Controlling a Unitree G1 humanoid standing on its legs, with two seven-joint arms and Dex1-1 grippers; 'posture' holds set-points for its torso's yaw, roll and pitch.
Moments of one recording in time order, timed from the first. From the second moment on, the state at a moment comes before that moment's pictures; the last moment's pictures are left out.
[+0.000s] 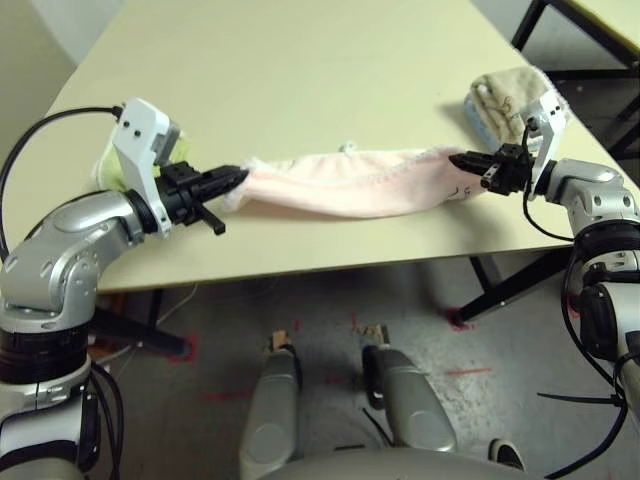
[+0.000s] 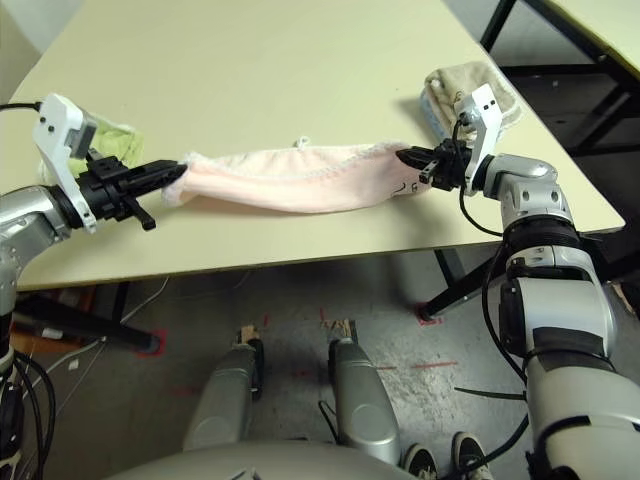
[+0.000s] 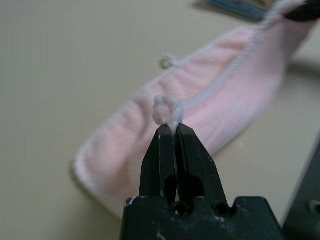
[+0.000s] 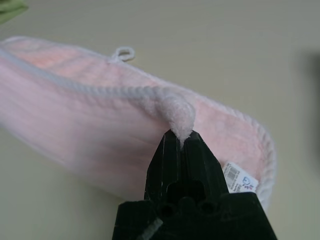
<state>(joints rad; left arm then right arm) -0.46 0.76 0.18 -0.25 -0.55 0.81 -0.64 -0.96 -0.61 -0.09 1.01 0.14 0.03 1.06</state>
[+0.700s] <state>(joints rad) -0.66 0.66 0.05 0.01 -0.39 0.74 -0.60 -1.04 -0.62 -0.09 1.15 0.08 0.00 1.00</state>
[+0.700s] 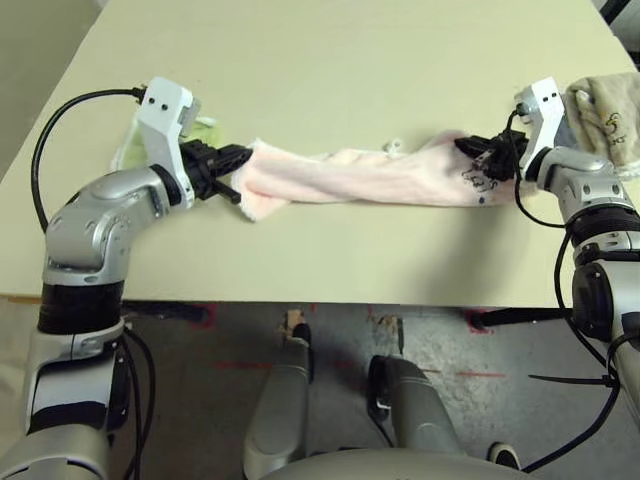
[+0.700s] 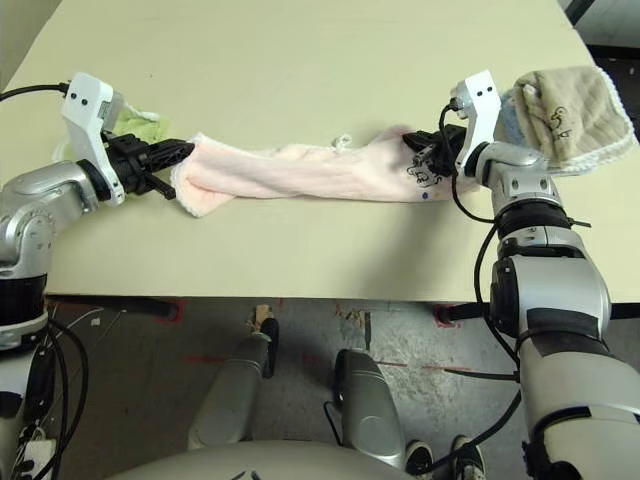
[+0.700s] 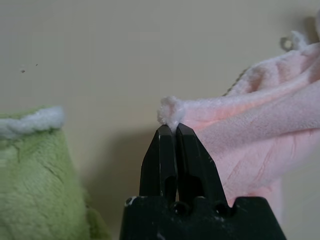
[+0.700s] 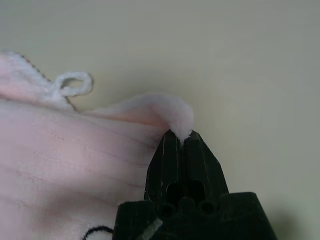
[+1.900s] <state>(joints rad) -0.81 0.60 -0.08 0.42 -0.08 0.33 -0.63 -0.90 -0.73 -0.20 1.12 0.17 0.04 1.02</state>
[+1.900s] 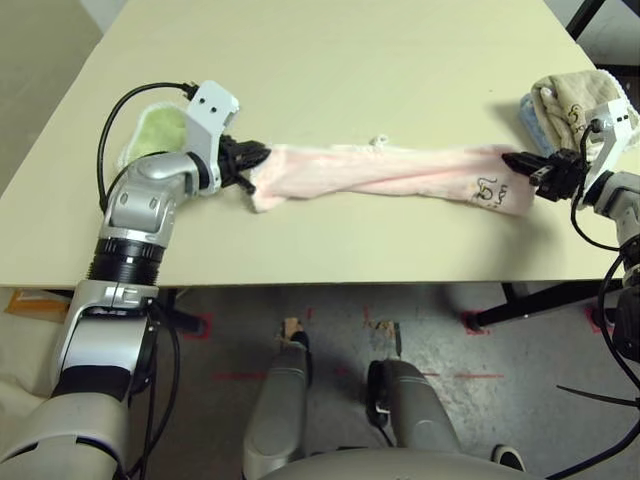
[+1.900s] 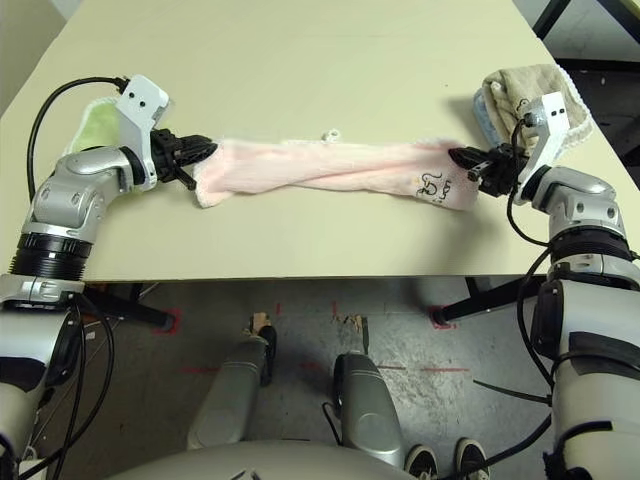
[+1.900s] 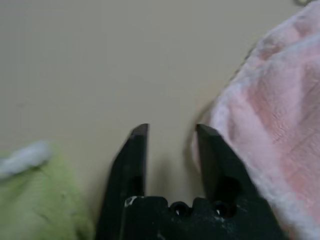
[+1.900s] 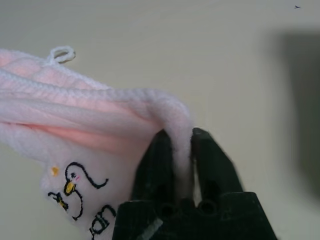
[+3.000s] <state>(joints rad) -0.46 0.64 0.11 -0.29 -0.46 0.83 -0.72 -0.86 -0.95 -0.06 0.99 0.17 0.65 1.45</state>
